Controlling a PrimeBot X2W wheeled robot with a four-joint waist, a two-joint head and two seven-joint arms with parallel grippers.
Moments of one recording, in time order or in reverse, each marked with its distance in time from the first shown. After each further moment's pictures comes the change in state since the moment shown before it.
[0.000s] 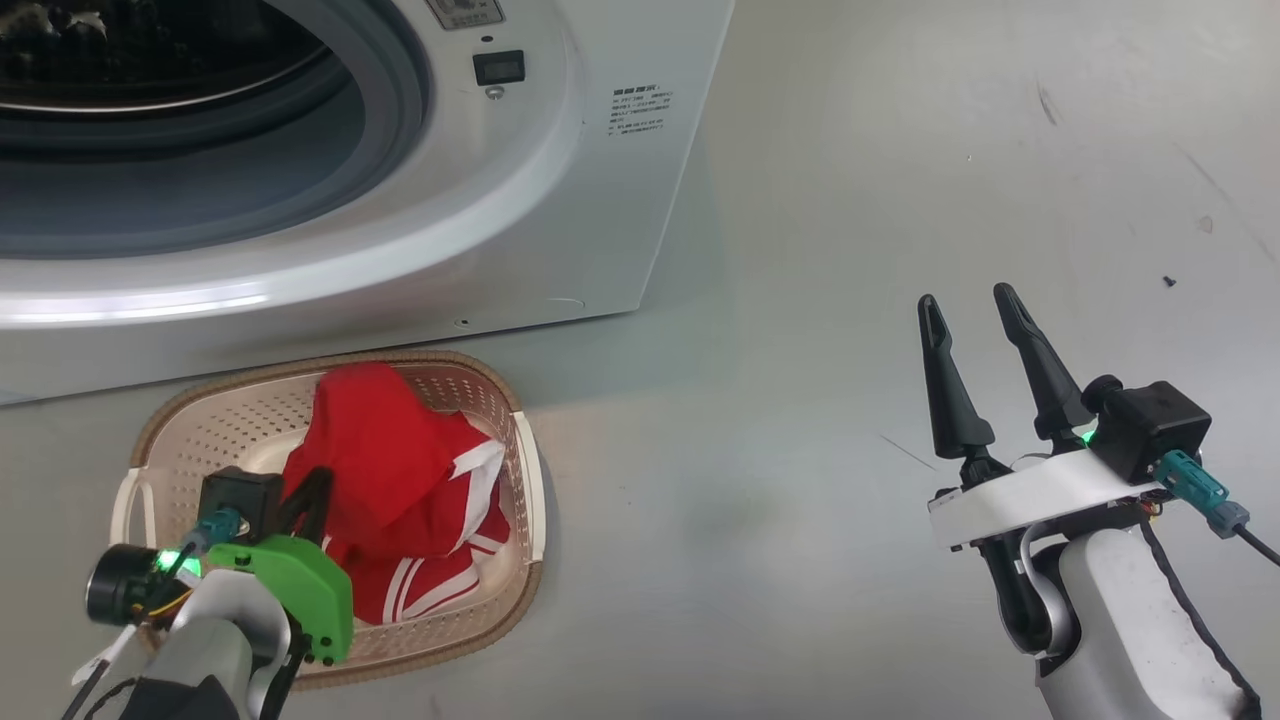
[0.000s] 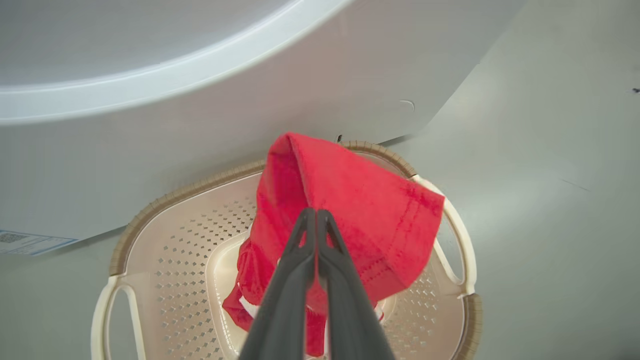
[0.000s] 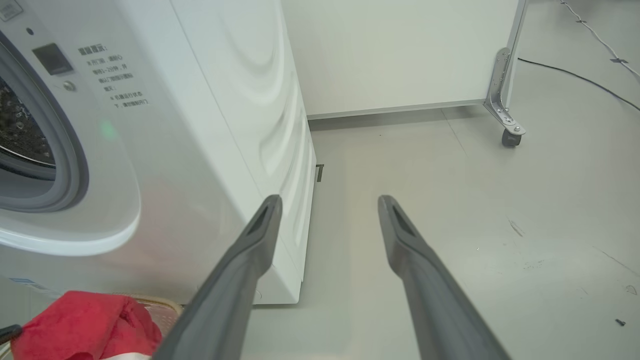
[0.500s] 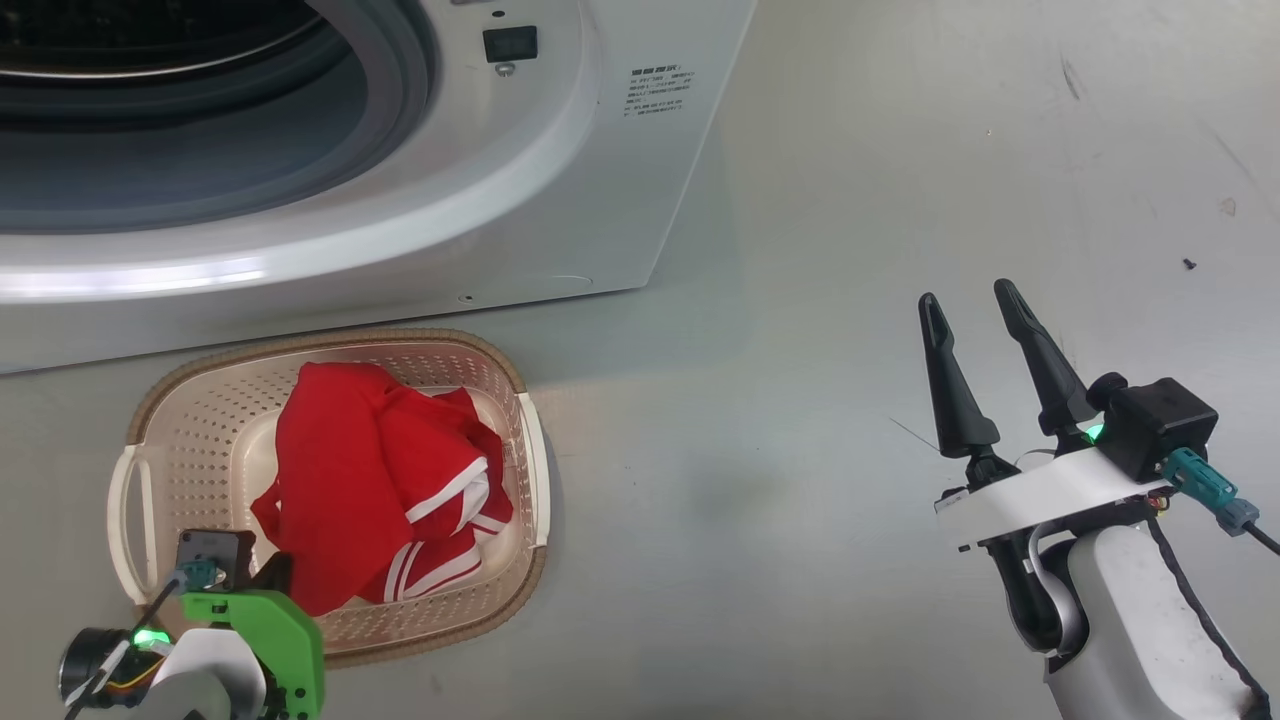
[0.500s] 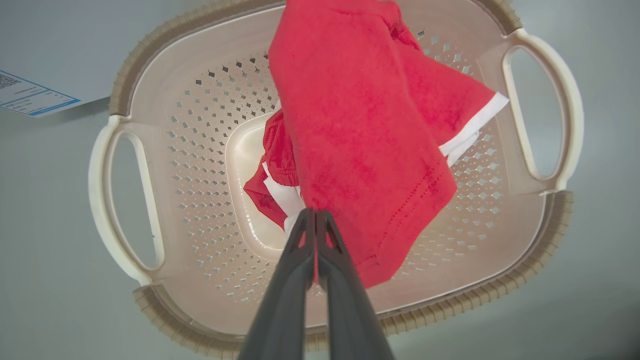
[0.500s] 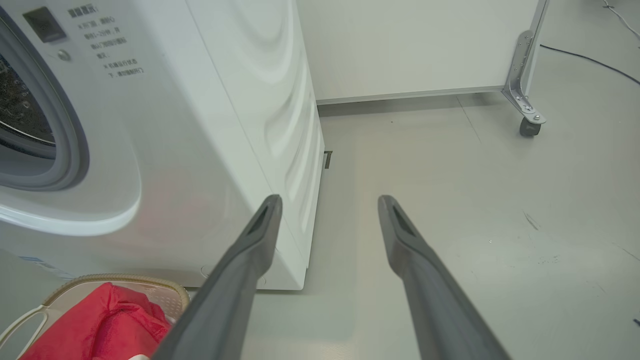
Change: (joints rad) left arm -0.005 0.003 0.028 0.212 -0.007 0.022 0.025; right arm -0.002 -0.010 -0.008 -0.001 -0.009 0.000 0.000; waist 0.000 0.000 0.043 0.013
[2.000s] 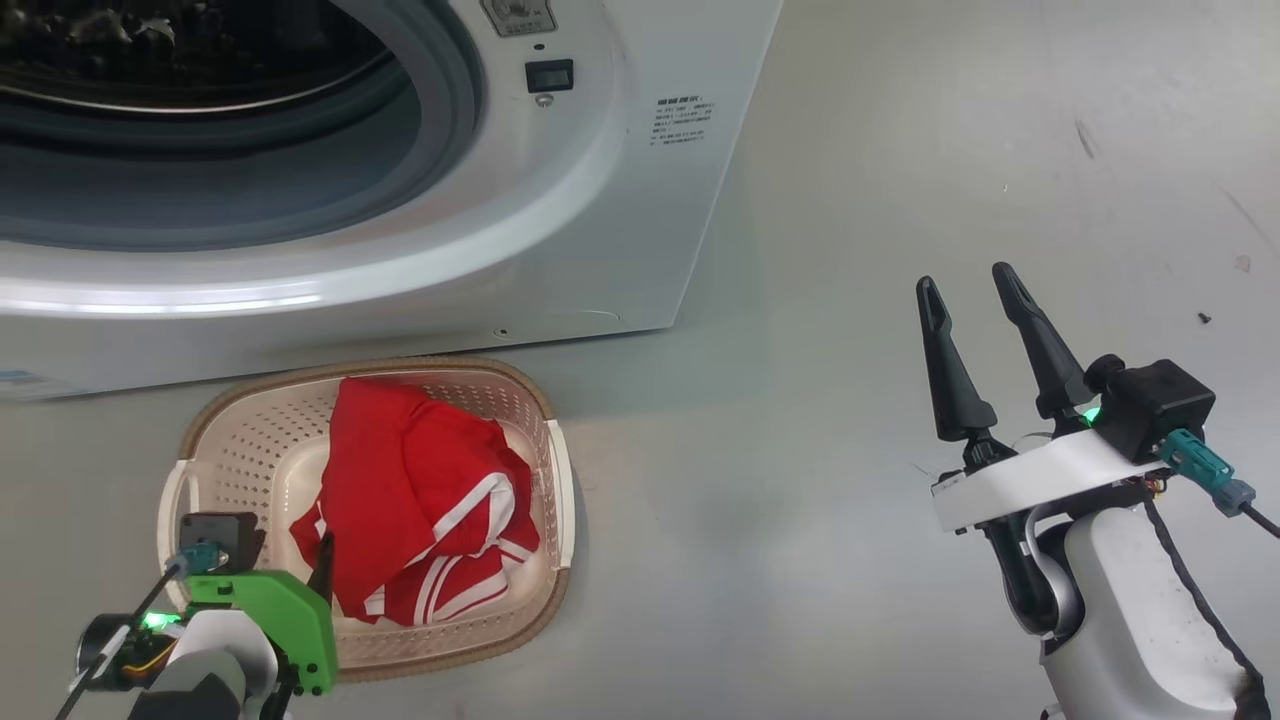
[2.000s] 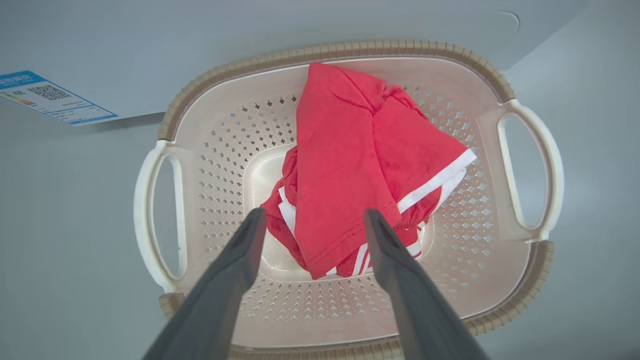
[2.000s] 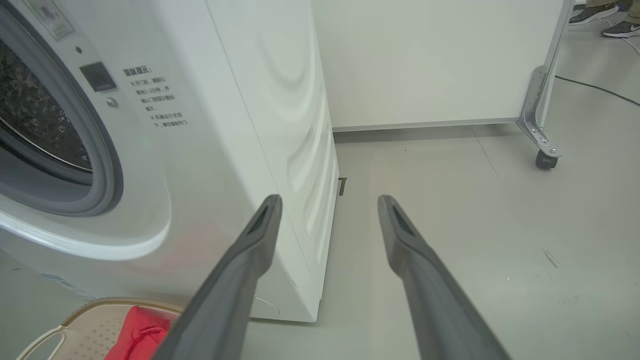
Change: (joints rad) left arm -0.141 -0.055 -0.009 0.275 -0.037 -0.024 -0.140; right arm -0.035 0.005 -0.005 0.025 -0.007 0.000 0.000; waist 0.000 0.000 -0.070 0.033
